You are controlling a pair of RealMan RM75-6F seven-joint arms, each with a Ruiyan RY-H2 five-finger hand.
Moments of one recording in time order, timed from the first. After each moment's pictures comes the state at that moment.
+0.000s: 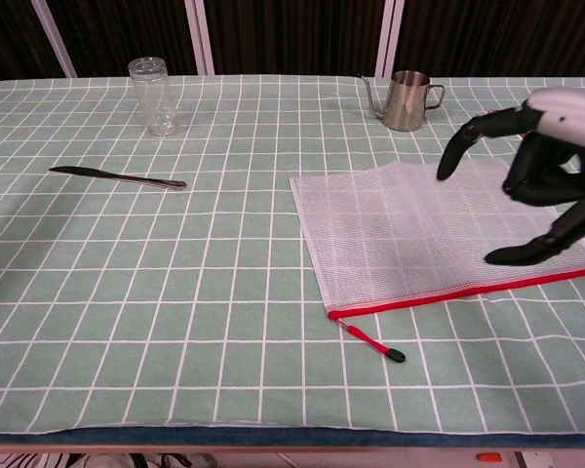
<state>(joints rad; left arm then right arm) -0.20 -1.17 -0.08 -1.52 1.46 1.41 0.04 0.41 -1.32 0.12 -1.90 -1.49 1.09 -0.22</state>
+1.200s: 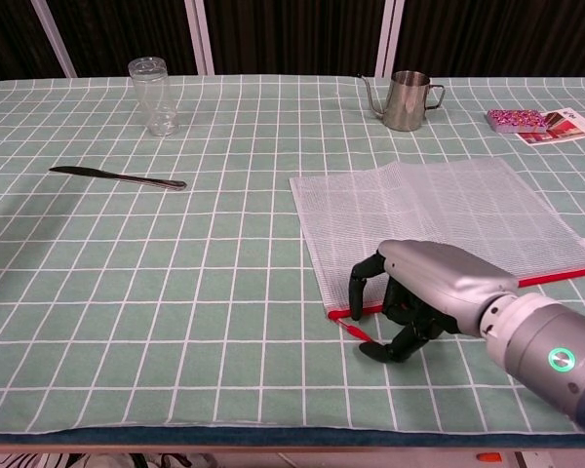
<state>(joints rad) -0.21 -1.16 -0.08 -1.51 1.43 1.37 0.00 0.48 -1.80 0.09 -1.68 -1.10 1.12 -0.56</state>
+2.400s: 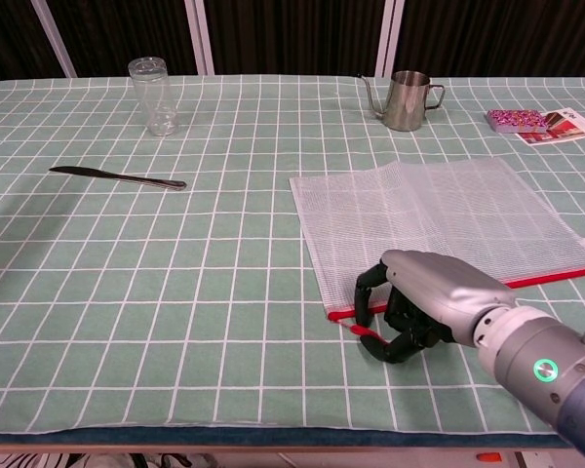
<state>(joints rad) -0.22 -1.15 -0.08 -1.51 1.44 1.36 -0.03 0.47 -1.85 0.09 -1.64 -1.04 1.16 -0.58</state>
